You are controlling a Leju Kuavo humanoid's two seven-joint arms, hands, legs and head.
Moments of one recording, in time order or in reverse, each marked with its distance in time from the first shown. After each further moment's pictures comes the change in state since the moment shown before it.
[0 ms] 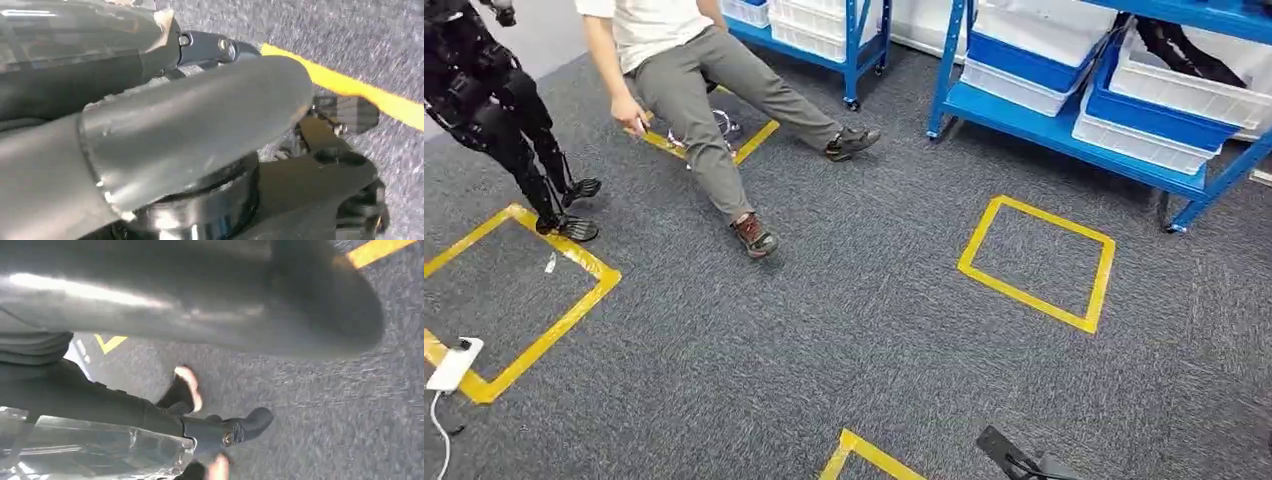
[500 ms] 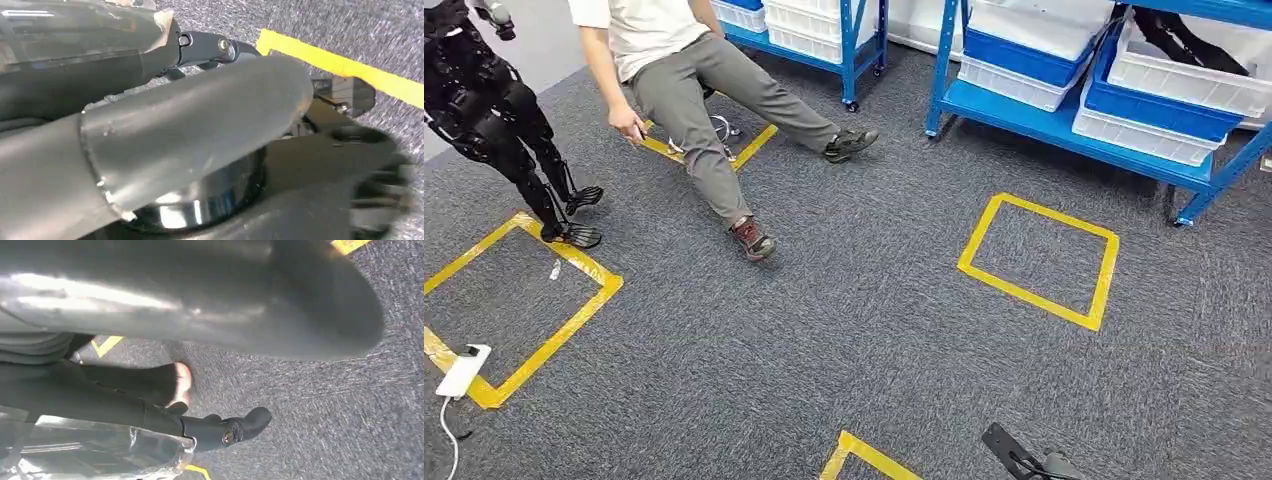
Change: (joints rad) left arm 0.000 -0.005 -0.001 0.000 0.009 0.003 0.003; right arm 0.002 0.004 -0.017 0.001 -0.015 -0.051 0.013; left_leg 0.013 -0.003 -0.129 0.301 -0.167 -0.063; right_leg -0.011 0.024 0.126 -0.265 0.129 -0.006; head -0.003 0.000
